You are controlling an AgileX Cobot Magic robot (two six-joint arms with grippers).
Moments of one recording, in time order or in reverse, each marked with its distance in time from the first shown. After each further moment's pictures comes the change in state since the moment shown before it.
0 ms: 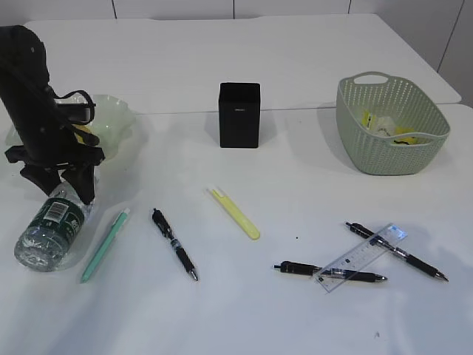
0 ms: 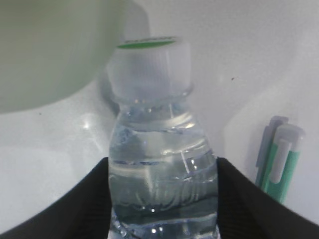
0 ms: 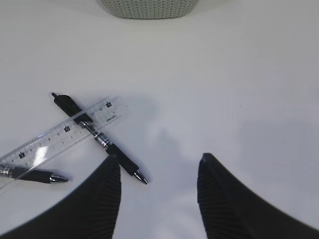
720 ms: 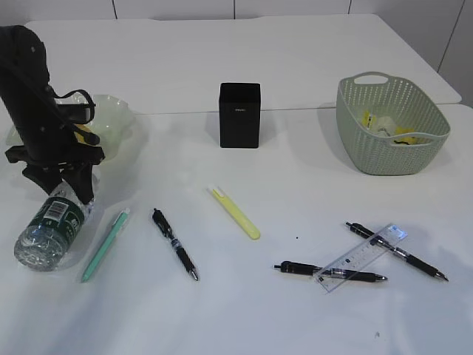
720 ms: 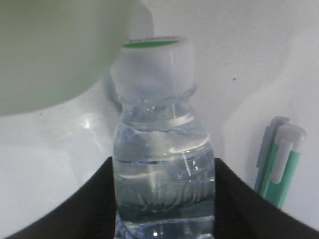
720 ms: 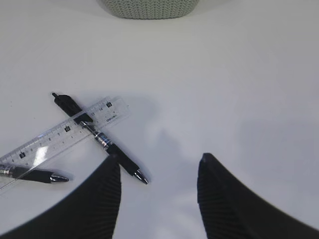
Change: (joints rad) left arm 0.000 0.015 -0.018 -0.002 0.019 0.000; right arm 0.000 0.000 0.000 0.000 0.000 0.000
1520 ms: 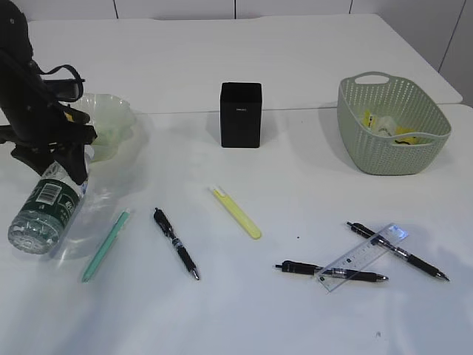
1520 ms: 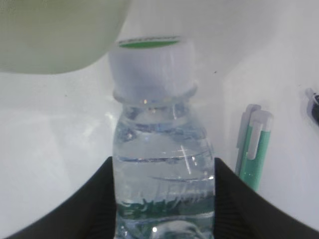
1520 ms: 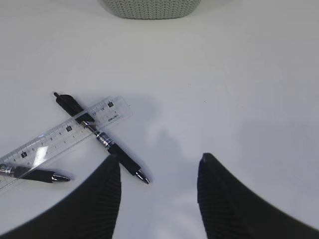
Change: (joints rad) left arm -0.002 -0.104 0.022 -0.016 -0.006 -0.018; right arm 0.000 0.000 0.000 0.000 0.000 0.000
